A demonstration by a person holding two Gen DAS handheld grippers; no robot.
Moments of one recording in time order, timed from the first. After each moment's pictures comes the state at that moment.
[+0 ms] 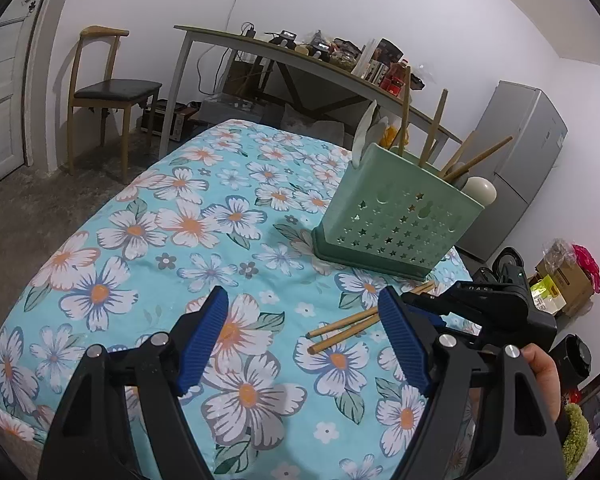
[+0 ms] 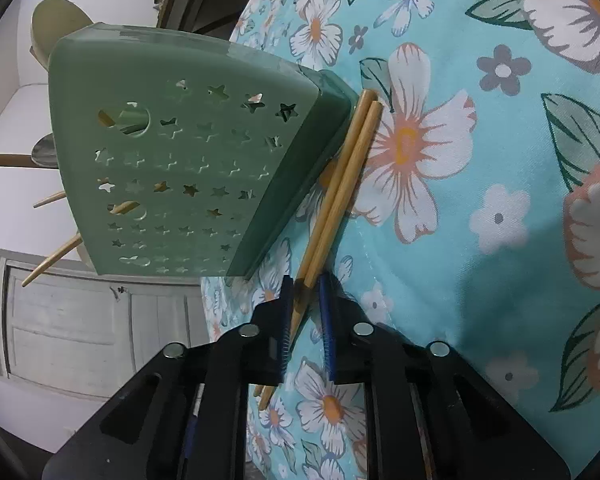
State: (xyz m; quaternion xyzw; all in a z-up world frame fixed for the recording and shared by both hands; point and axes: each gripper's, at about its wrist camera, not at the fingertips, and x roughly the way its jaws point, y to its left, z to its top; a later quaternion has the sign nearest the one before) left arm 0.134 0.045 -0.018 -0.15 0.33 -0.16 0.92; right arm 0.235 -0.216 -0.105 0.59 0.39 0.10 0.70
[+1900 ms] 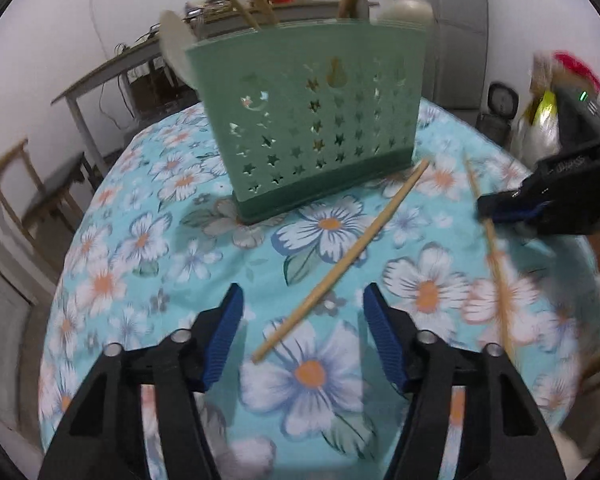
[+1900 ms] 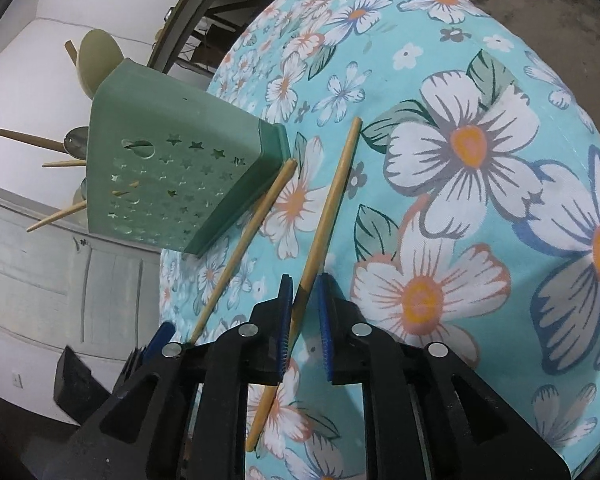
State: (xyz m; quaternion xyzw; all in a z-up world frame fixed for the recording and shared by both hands) left arm 0.170 -0.067 -0.057 0.16 0.37 -0.22 0.89; right arm 0.187 -0.281 -0.099 0.48 0.42 0.10 0.76
